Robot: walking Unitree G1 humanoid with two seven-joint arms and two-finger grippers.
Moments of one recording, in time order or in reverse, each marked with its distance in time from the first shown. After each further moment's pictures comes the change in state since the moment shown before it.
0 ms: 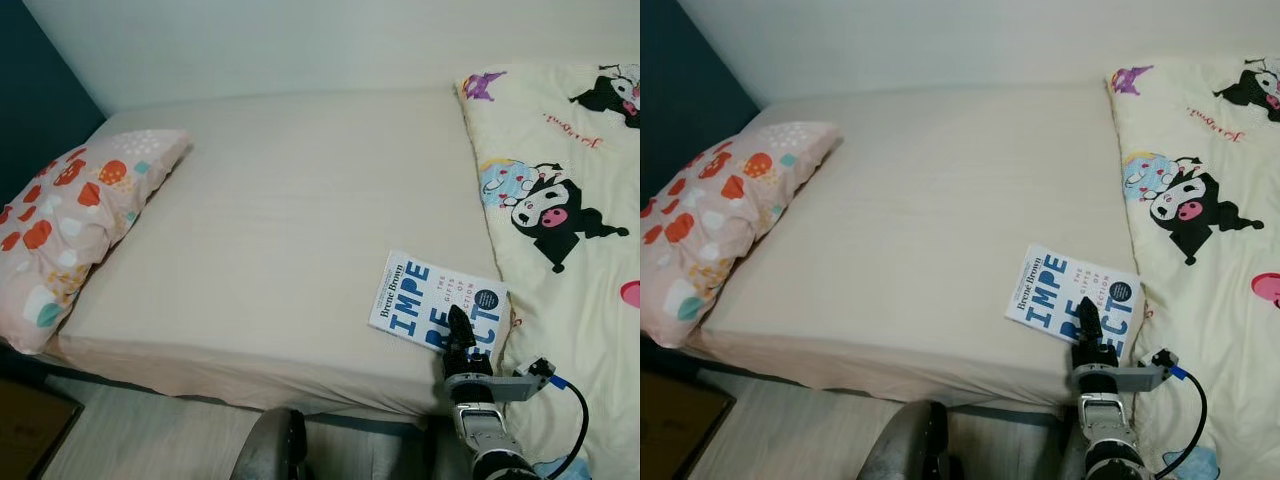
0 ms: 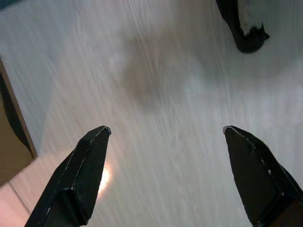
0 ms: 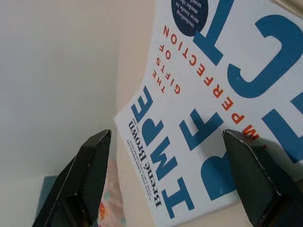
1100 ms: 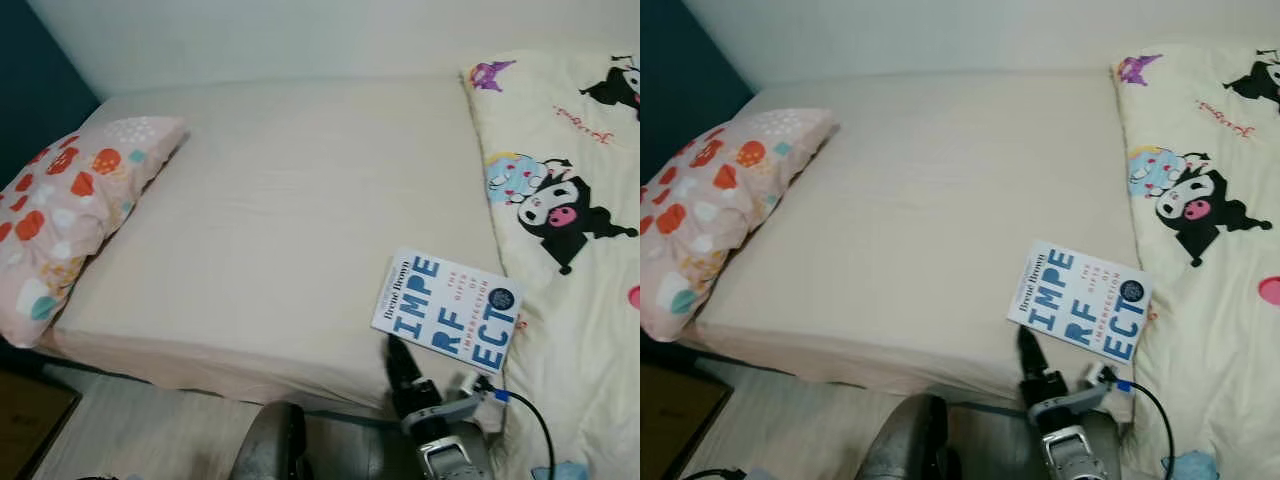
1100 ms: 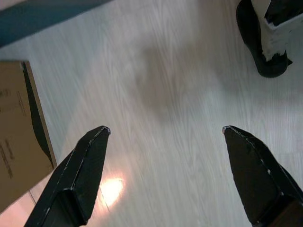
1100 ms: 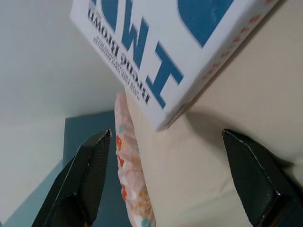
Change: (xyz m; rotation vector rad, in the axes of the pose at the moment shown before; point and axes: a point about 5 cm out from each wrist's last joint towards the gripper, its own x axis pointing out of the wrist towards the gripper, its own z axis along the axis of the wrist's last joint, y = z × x) left arm 0.004 0.015 0.020 0.035 -0.075 0.070; right arm -0.033 -0.014 -0.036 0.079 0.189 0.070
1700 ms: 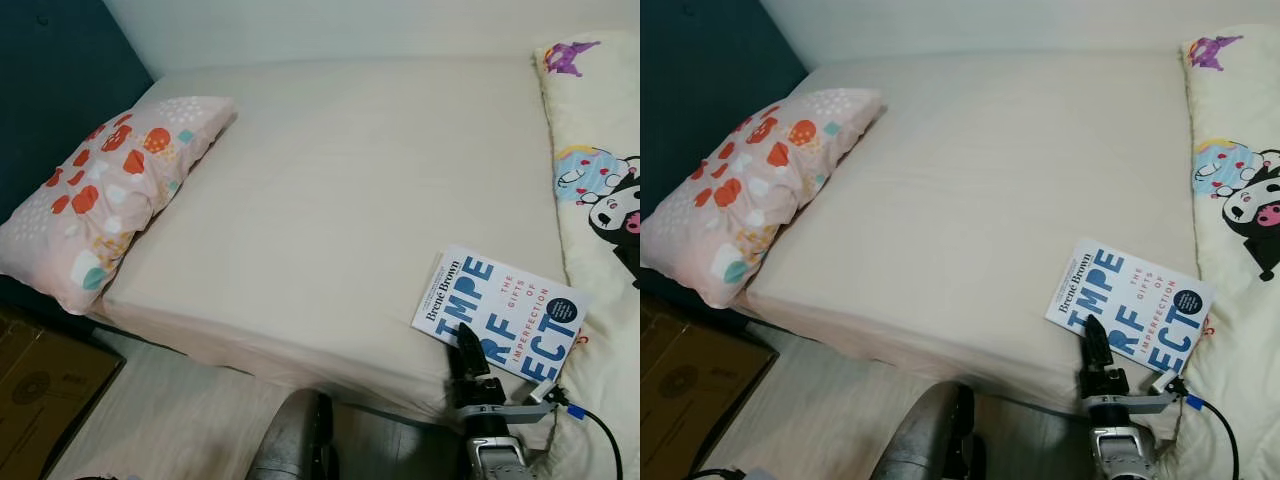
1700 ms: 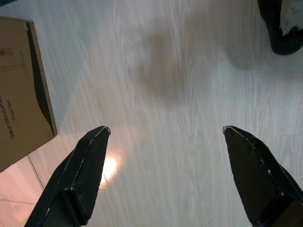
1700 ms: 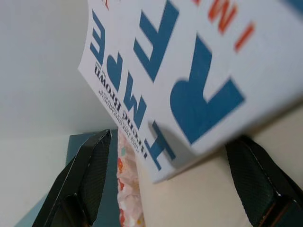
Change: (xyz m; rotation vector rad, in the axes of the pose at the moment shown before) left arm -0.001 0.000 0.000 0.010 -0.002 -0.014; right arm -0.007 0.008 0.074 -0.083 -0.207 0.087
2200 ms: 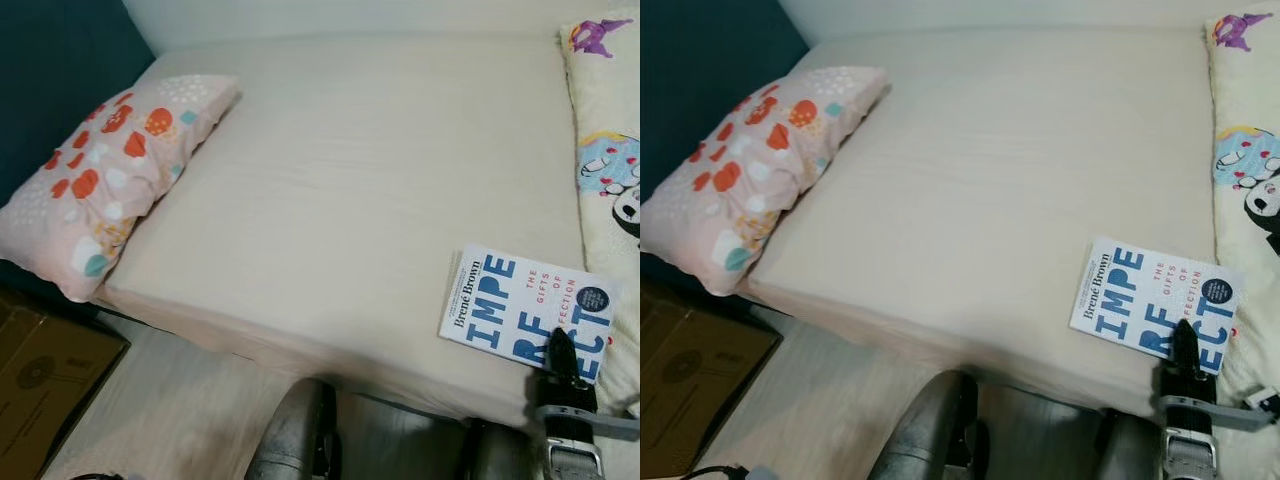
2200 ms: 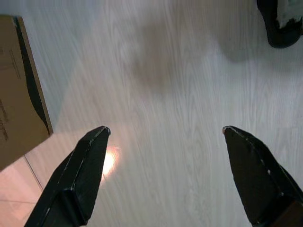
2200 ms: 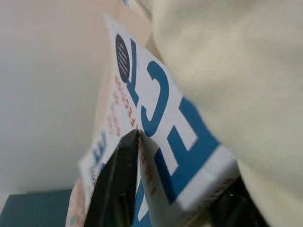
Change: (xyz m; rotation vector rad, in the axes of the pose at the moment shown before) left arm 0.005 0.001 0.005 0.006 -0.002 0.003; right arm -0.001 0.006 0.076 -0.155 -0.290 -0.041
